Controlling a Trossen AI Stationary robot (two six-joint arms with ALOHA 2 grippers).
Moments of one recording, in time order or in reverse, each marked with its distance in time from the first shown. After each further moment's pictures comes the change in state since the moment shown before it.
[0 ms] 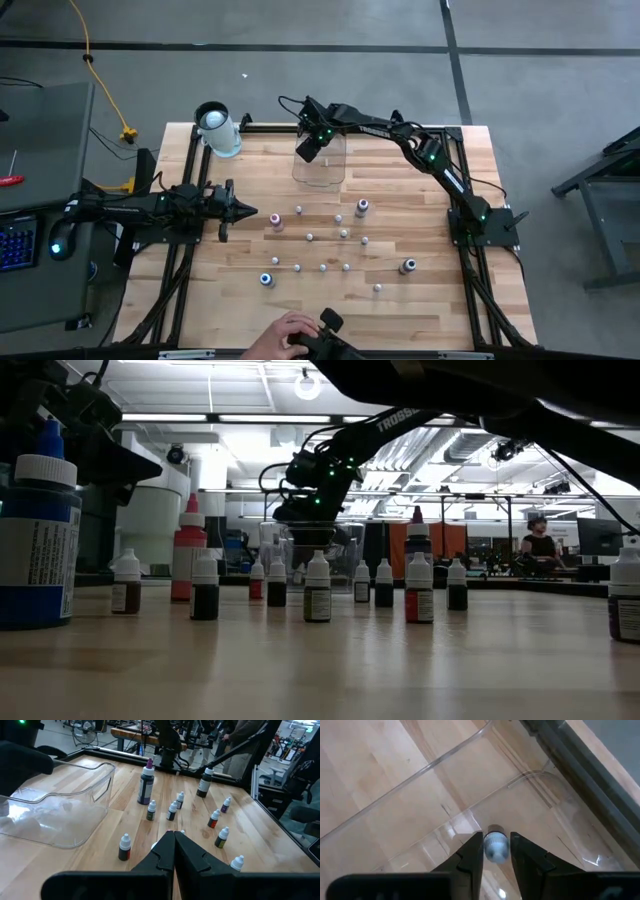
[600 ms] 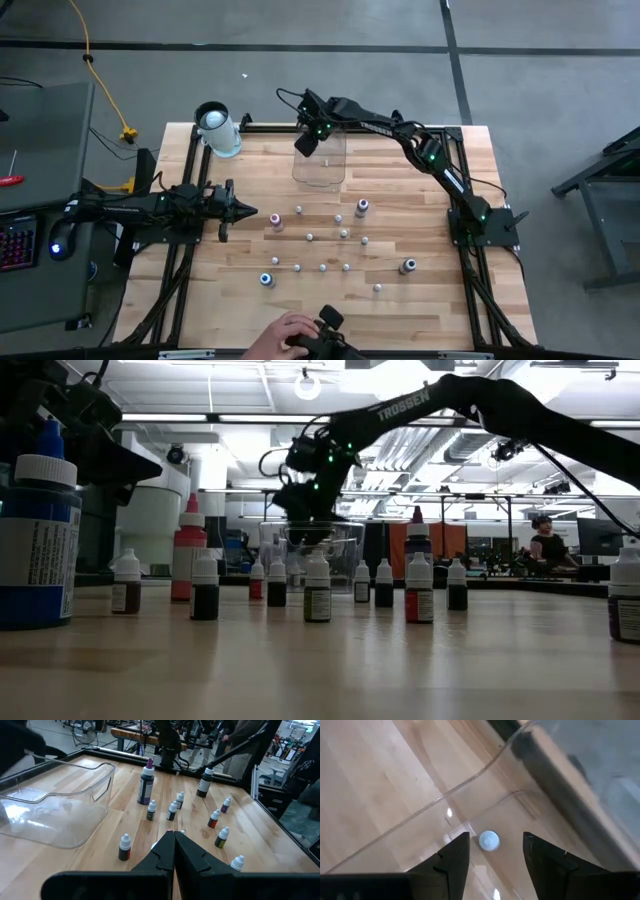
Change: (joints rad) left arm 0.000 0.000 0.000 0.000 0.000 0.000; right arm 0.001 -0.002 0.139 -0.112 0.039 -0.009
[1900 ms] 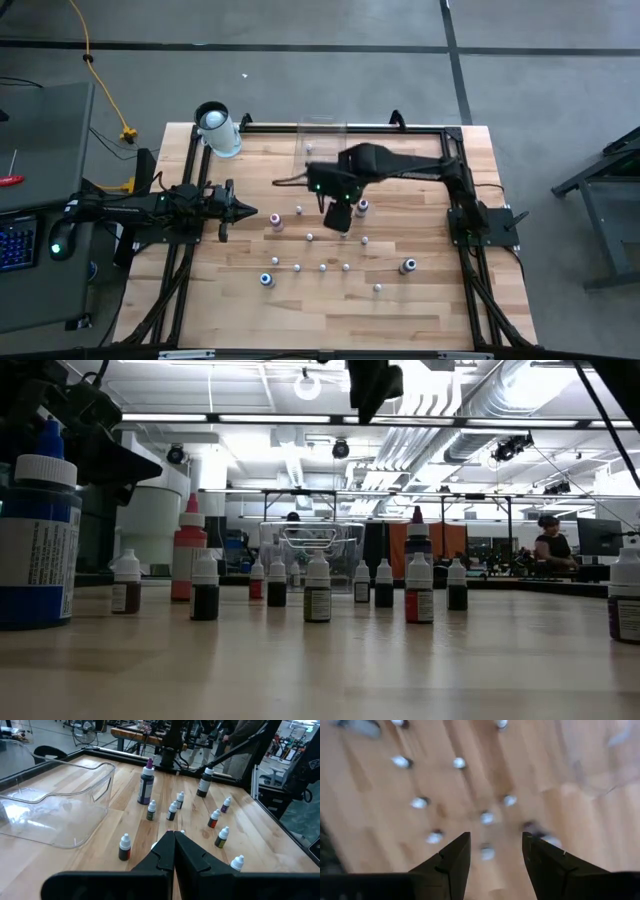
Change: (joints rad) left arm 0.000 0.000 0.000 0.000 0.000 0.000; right arm 0.546 -0.383 -0.018 -0.671 0.041 0.290
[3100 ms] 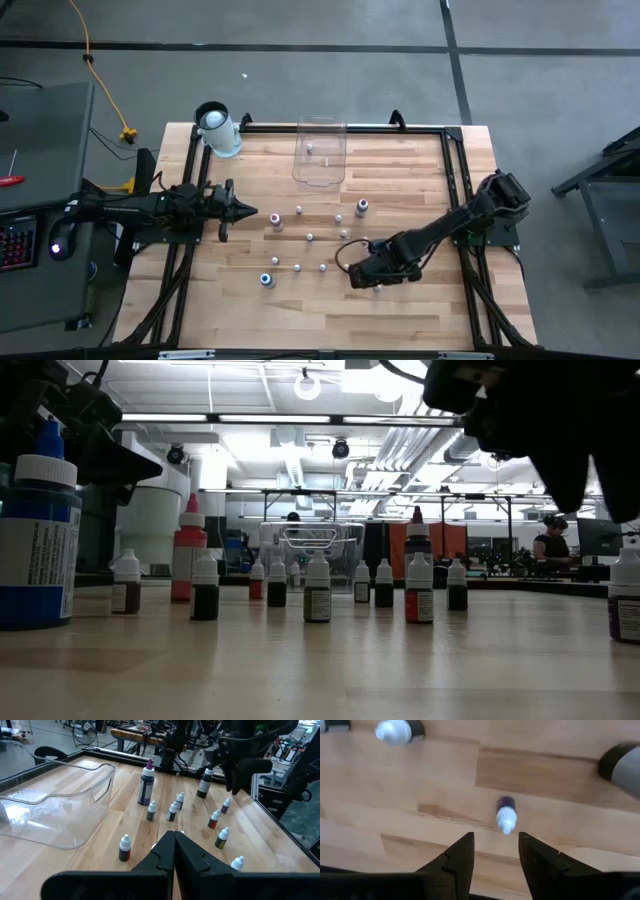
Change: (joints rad) left arm 0.000 0.000 0.000 0.006 0.000 0.000; right arm 0.445 -0.319 -1.046 0.746 -0.136 1.495
